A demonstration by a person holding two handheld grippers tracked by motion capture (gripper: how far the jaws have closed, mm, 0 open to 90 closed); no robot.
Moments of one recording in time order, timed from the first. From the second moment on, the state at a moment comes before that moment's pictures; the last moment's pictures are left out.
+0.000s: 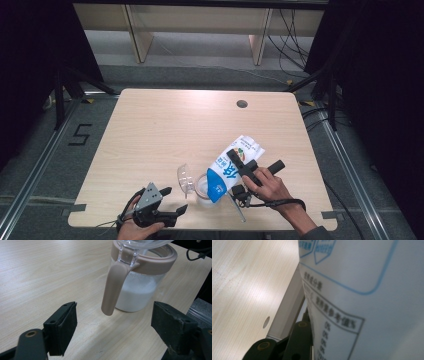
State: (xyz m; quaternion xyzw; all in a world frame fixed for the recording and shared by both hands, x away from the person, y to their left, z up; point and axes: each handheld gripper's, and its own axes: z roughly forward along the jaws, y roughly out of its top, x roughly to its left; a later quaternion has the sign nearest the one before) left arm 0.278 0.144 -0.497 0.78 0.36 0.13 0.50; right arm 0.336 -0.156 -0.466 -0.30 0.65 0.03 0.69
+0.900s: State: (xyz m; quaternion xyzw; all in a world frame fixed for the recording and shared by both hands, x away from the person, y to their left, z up) left arm 0.278 0.145 -0.497 0.78 0.36 0.13 0.49; right arm 0.336 -0.158 -0.465 -0.28 0.66 0.03 0.70
